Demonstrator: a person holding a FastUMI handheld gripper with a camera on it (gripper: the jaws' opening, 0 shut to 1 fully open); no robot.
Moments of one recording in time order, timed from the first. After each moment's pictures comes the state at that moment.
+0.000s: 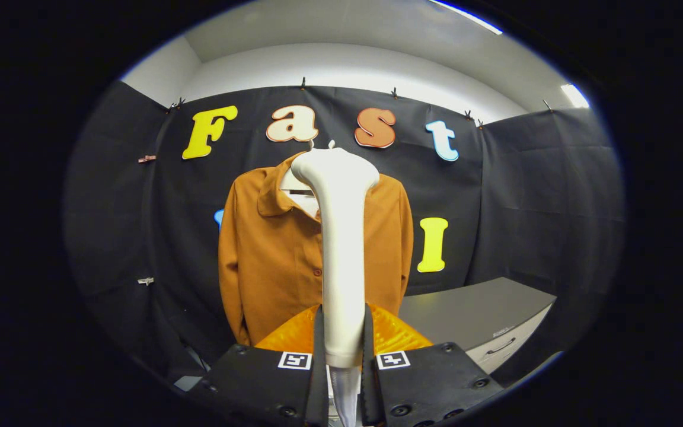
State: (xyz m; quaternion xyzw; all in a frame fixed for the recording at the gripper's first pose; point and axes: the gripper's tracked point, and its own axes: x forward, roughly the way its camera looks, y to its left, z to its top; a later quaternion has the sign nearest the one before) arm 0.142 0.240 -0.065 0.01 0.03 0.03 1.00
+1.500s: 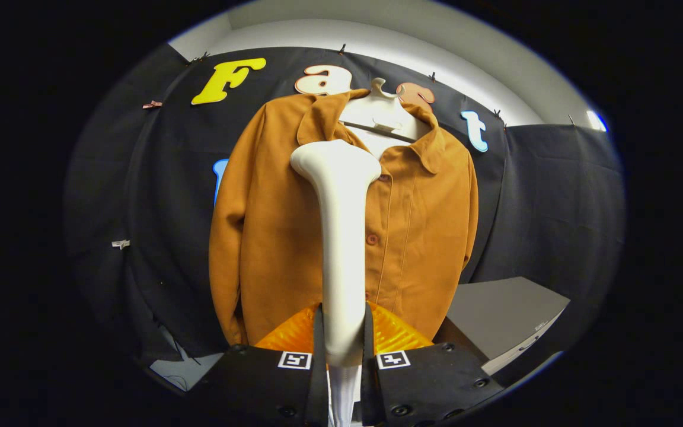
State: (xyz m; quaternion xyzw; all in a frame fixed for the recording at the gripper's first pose) arm 0.216 0.327 -0.166 -0.06 0.09 0.02 0.99
